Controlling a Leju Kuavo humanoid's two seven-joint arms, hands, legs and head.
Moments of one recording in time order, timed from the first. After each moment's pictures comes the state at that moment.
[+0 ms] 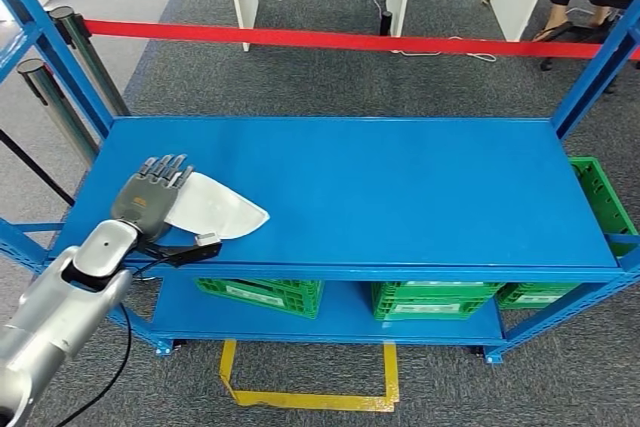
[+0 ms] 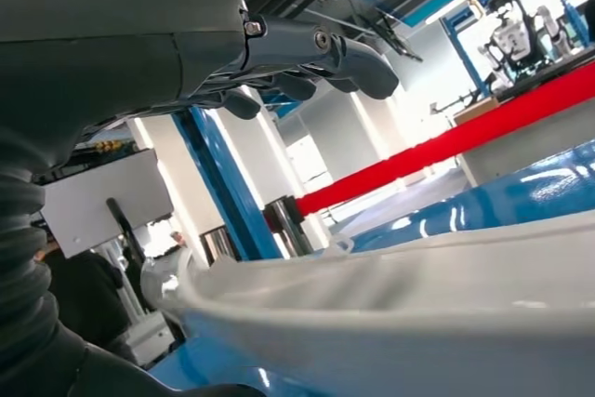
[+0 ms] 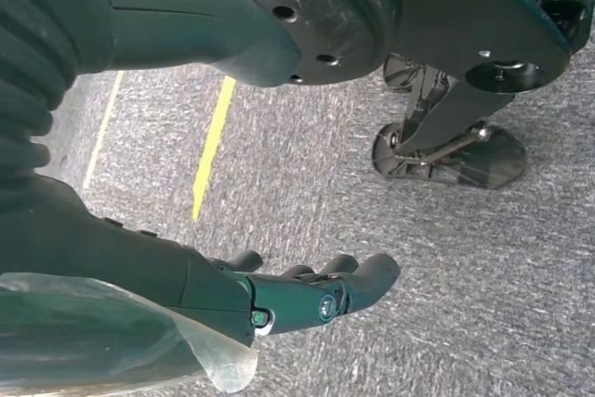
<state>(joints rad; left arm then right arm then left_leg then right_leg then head) -0.52 0.31 -0.48 -1.01 -1.34 0.16 0.06 -0.05 0.00 0.68 -0.16 -0.45 -0.04 -0.01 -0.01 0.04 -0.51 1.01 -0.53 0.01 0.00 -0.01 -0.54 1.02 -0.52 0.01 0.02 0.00</state>
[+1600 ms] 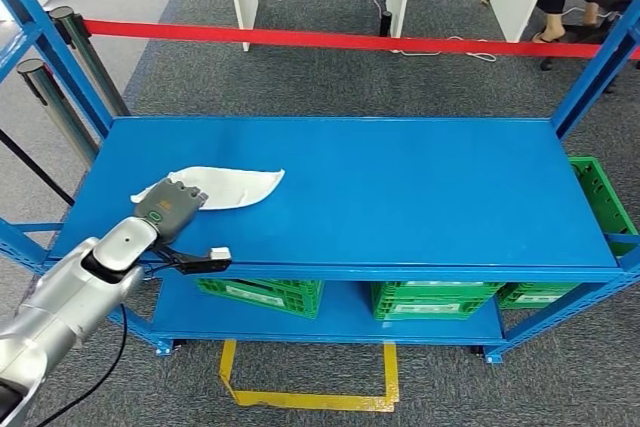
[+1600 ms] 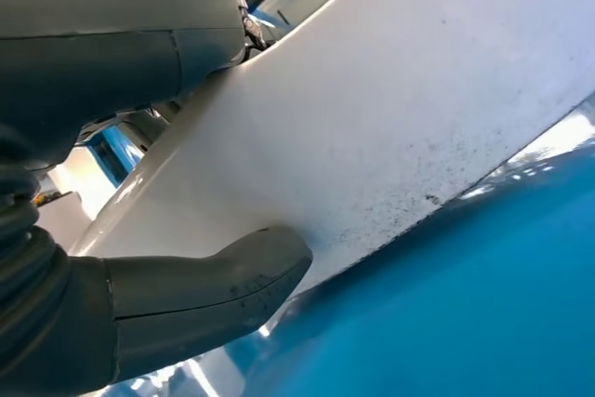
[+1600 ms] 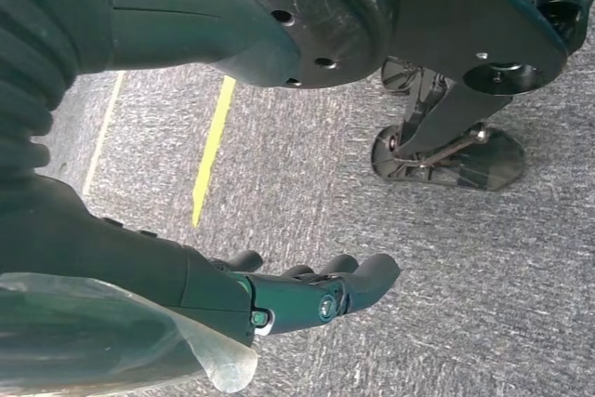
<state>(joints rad) -0.63 0.29 -0.67 -0.82 -1.33 0.22 -0.03 -0.05 0.01 0.68 -0.16 -0.47 -0.04 -0.01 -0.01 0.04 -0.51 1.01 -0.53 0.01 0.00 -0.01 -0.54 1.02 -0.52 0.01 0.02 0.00</state>
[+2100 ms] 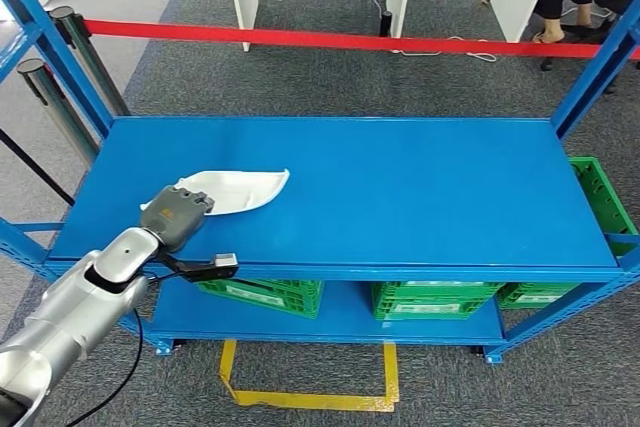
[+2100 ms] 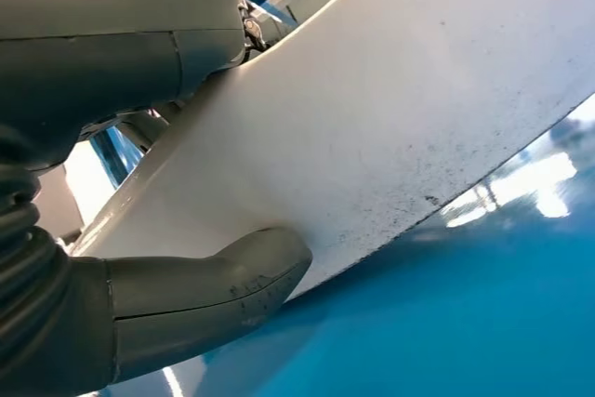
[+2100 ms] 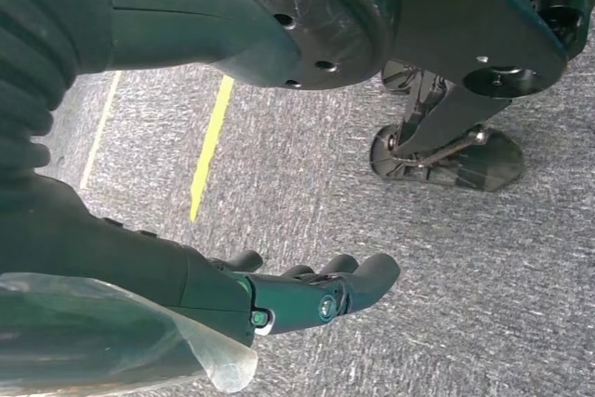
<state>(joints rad) -0.58 0.27 -0.63 -0.84 -1.25 0.32 -0.08 -0.05 0.01 0.70 -0.16 -0.47 -0.04 -0.02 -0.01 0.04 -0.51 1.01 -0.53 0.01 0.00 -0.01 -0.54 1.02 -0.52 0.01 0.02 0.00</state>
